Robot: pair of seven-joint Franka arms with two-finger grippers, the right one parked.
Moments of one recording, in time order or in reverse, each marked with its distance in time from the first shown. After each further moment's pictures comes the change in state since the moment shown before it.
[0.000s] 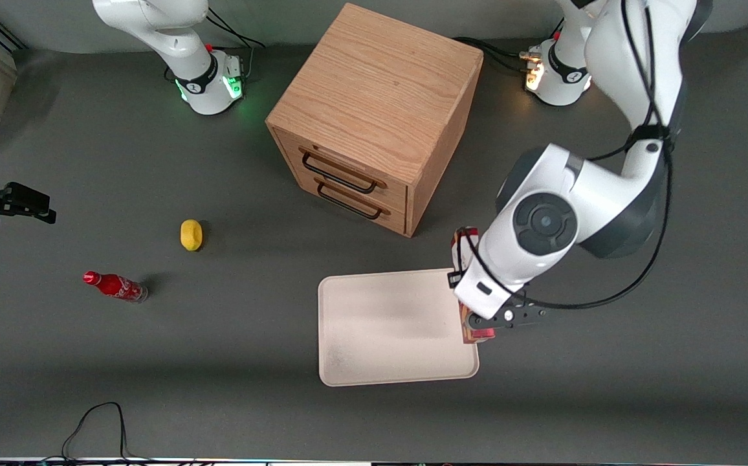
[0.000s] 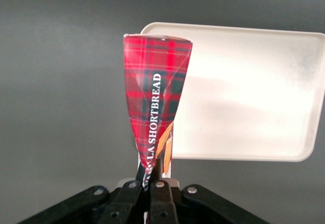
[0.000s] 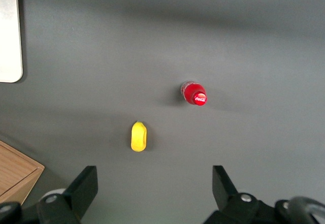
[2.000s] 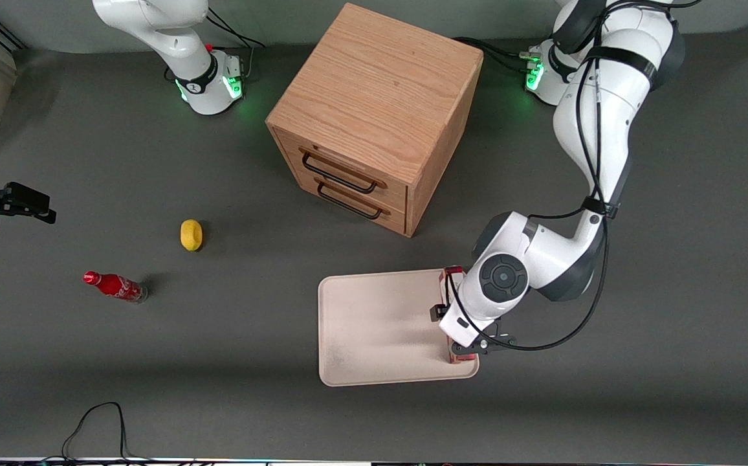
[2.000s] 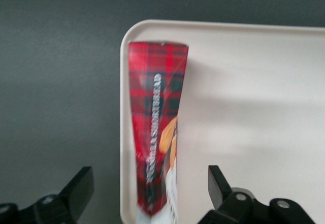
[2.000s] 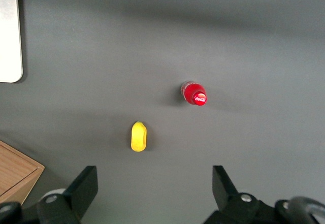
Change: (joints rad) arm -0.007 0.166 0.024 -0.047 0.066 0.195 0.000
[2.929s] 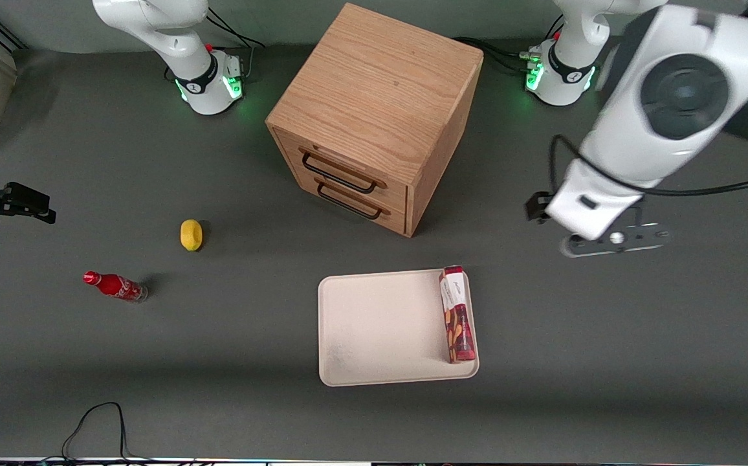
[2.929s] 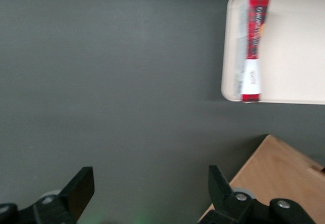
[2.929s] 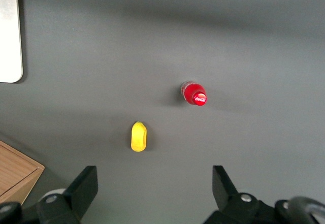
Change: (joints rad) arm 0.182 -0.619 0.003 -0.195 -0.087 -0.533 0.209
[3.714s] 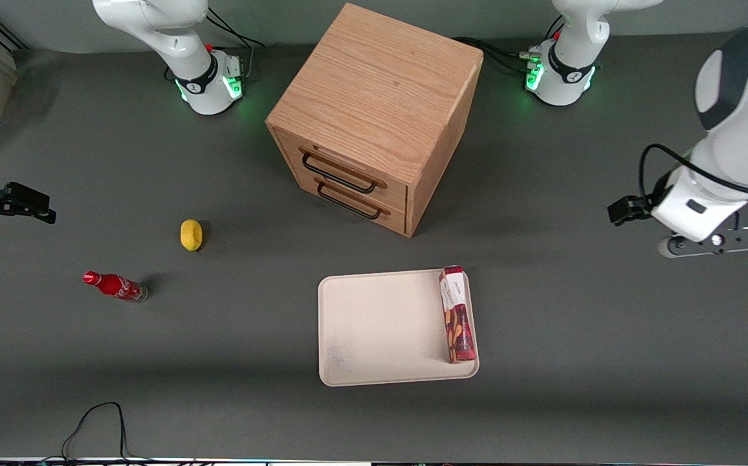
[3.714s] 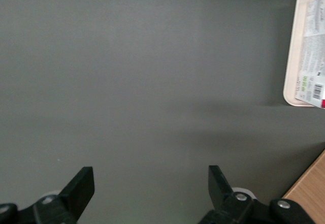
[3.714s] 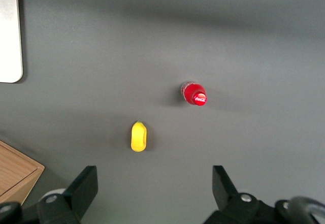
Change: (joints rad) arm 0.110 -0.165 0.162 -0.341 -0.063 0.222 0.252
